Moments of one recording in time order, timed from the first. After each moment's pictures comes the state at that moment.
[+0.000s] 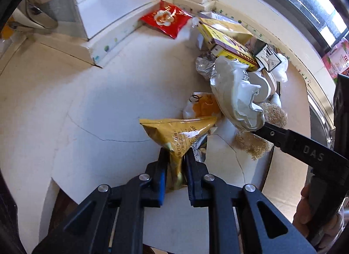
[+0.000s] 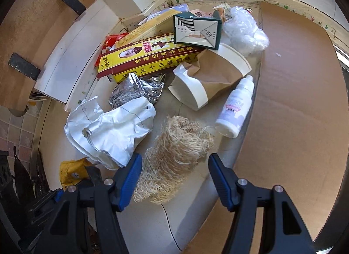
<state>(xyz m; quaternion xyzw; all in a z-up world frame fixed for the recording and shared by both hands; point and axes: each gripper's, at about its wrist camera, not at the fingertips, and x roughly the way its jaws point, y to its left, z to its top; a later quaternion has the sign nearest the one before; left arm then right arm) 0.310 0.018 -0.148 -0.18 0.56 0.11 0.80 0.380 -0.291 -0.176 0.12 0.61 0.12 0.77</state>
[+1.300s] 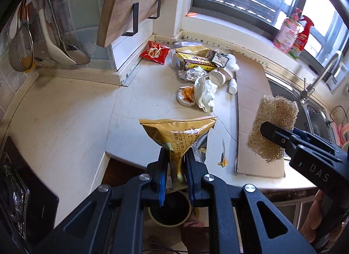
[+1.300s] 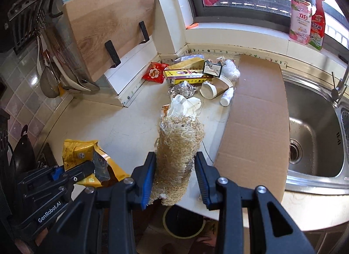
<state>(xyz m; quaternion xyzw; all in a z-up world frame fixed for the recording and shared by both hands) 0.152 0.007 -0.038 -0.08 0.48 0.03 0.87 0.179 -0.239 -0.036 0.06 0.48 0.07 0.87</state>
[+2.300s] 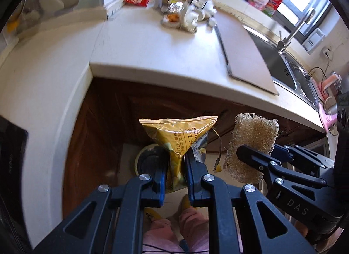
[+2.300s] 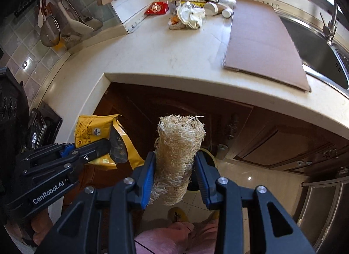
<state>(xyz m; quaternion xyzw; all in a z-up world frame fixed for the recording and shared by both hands) 0.030 0.016 -0.148 -0.10 0.55 -0.06 0.83 0.034 -0.192 -0.144 0.08 0.57 0.05 0.82</state>
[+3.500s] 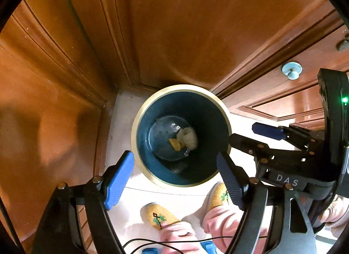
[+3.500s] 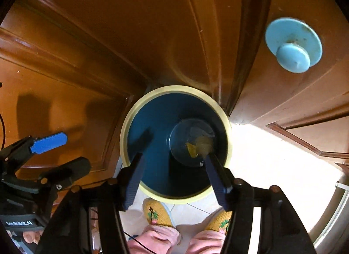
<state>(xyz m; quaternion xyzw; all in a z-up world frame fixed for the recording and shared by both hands) 0.064 0.024 -0.561 -0.09 0.65 -0.03 0.75 0.069 -0.221 -0.560 0.08 0.68 0.10 0.72</state>
